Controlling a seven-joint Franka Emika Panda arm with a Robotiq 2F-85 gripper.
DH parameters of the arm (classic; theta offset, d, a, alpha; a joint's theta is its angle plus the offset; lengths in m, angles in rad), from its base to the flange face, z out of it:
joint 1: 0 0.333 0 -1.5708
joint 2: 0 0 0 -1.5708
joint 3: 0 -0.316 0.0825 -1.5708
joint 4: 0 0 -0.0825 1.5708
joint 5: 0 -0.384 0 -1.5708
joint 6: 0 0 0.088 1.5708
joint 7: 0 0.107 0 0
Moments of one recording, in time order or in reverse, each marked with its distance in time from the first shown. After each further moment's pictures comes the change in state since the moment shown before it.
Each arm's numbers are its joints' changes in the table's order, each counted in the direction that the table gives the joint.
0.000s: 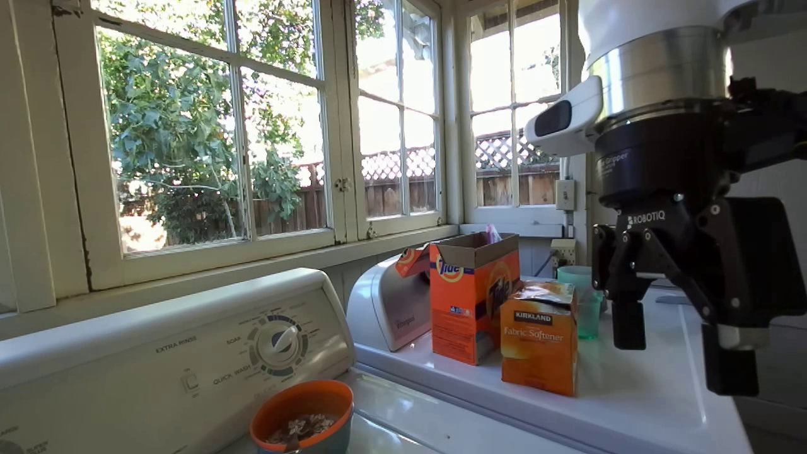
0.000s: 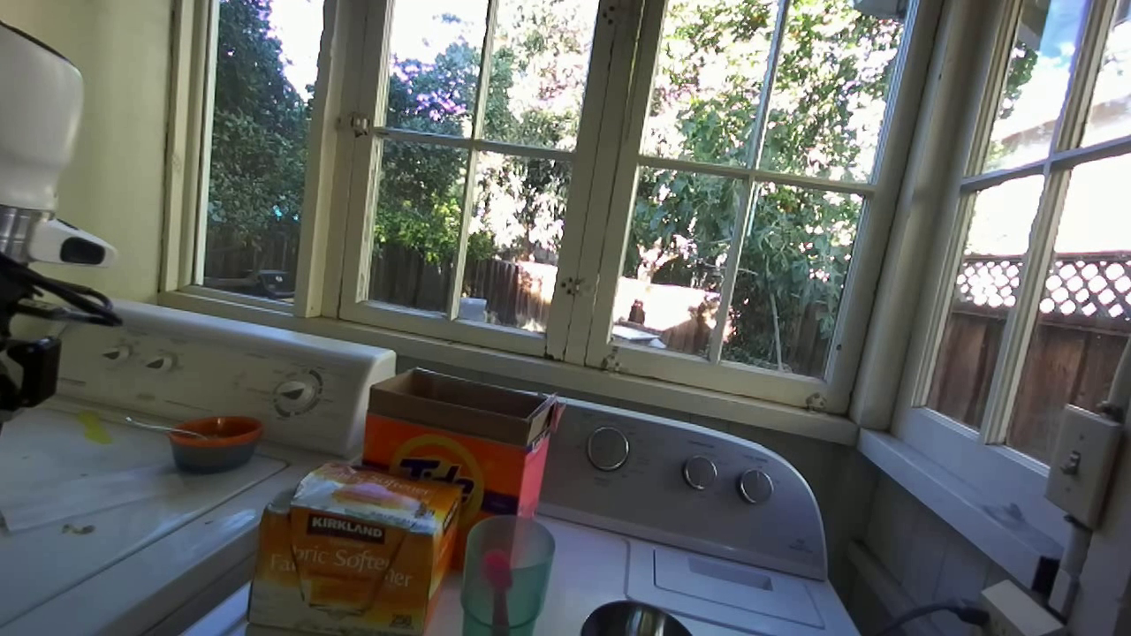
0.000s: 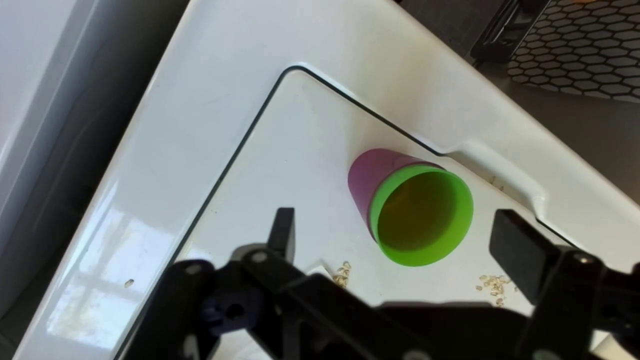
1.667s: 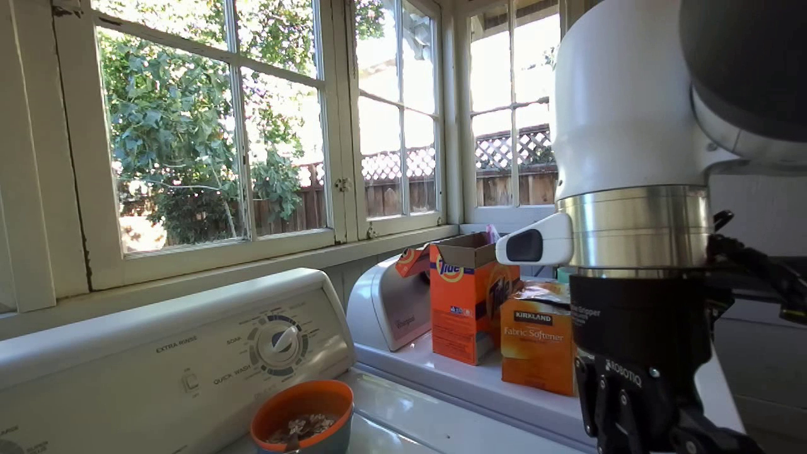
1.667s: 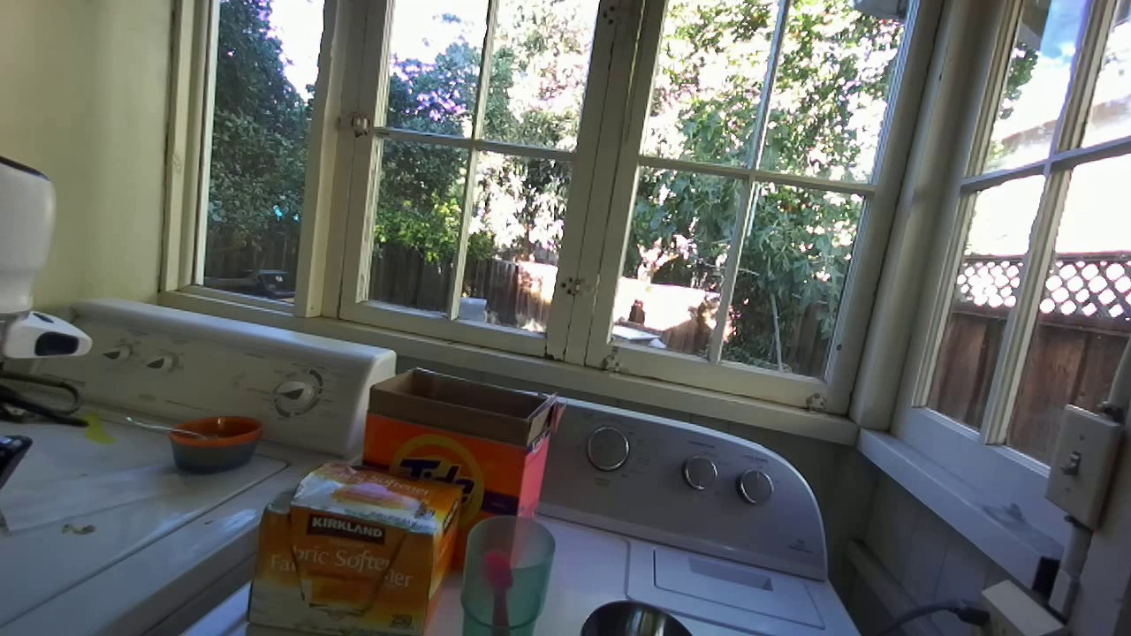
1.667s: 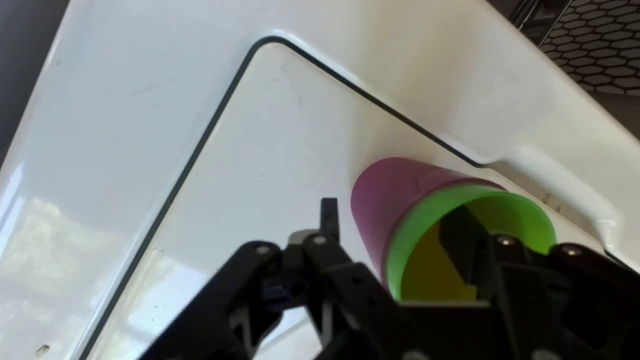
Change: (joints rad) arm 0.016 0.208 -0.087 -0.048 -0.014 0.255 0.057
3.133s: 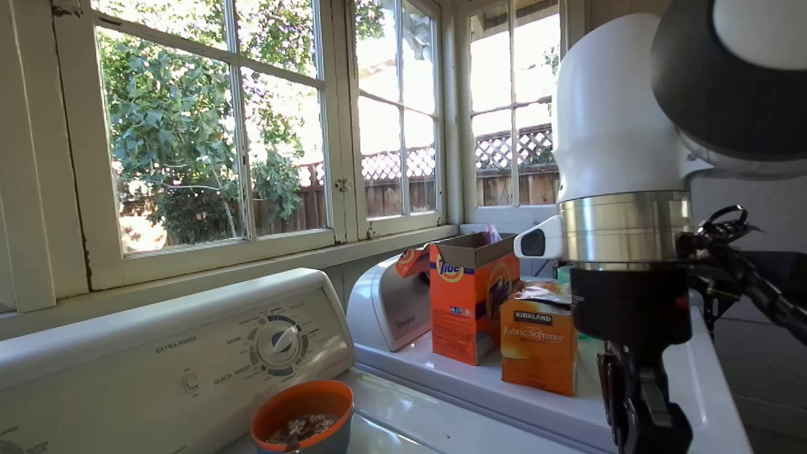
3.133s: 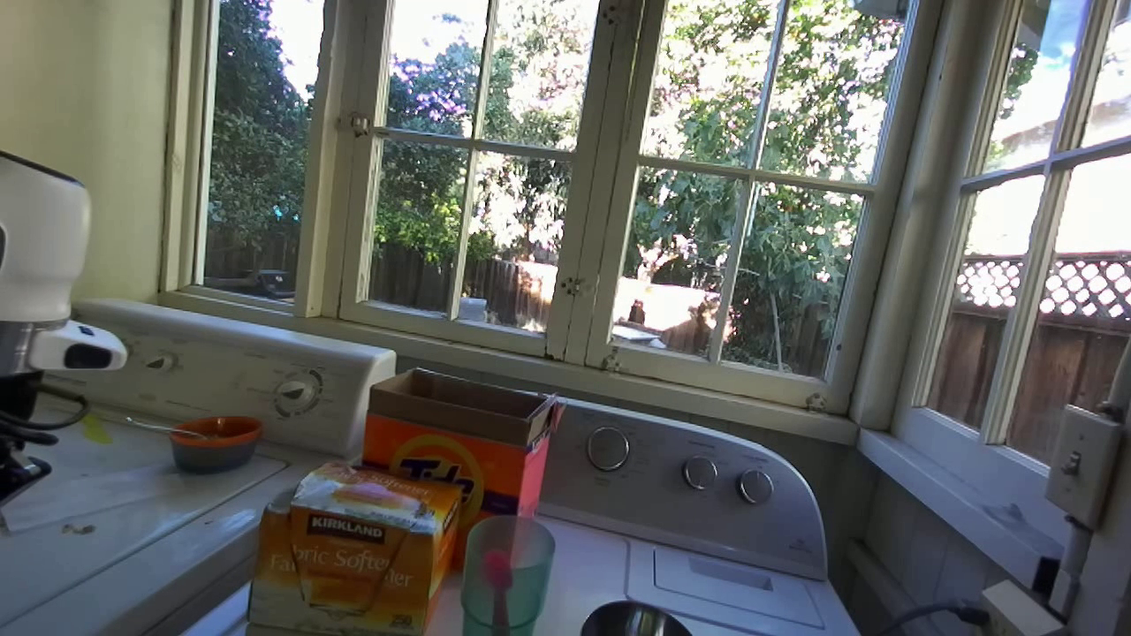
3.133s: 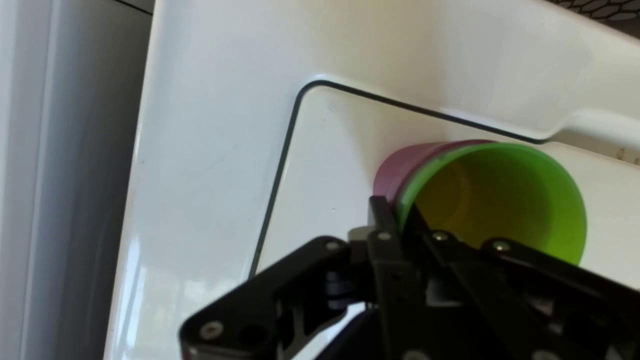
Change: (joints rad) arm -0.073 0.014 0.004 0.011 0.051 -0.002 0.246
